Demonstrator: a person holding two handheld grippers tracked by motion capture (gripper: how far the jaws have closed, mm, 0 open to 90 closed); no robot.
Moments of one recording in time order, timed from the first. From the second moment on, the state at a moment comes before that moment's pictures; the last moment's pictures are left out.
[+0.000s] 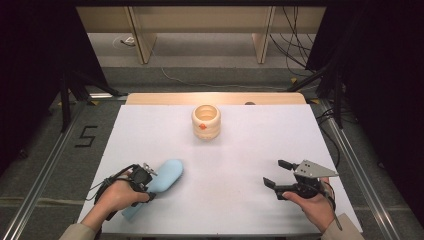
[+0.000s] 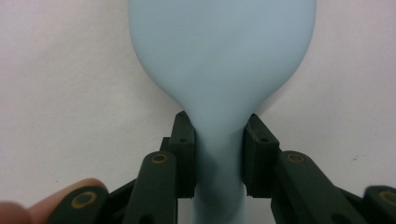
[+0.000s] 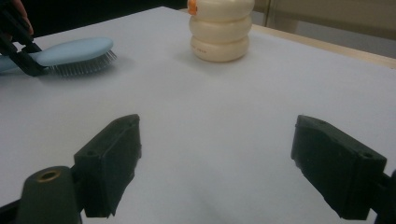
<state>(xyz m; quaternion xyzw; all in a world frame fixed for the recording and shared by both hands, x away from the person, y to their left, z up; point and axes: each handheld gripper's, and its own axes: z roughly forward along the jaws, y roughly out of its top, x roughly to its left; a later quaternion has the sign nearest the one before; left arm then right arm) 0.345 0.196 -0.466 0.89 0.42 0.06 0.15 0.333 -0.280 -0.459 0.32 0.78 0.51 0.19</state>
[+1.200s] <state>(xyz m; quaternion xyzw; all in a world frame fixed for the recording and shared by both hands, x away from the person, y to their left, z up) 0.330 0.182 -0.447 0.80 0.47 0.15 0.33 0.333 -0.279 -0.459 0.32 0.78 0.51 0.19</state>
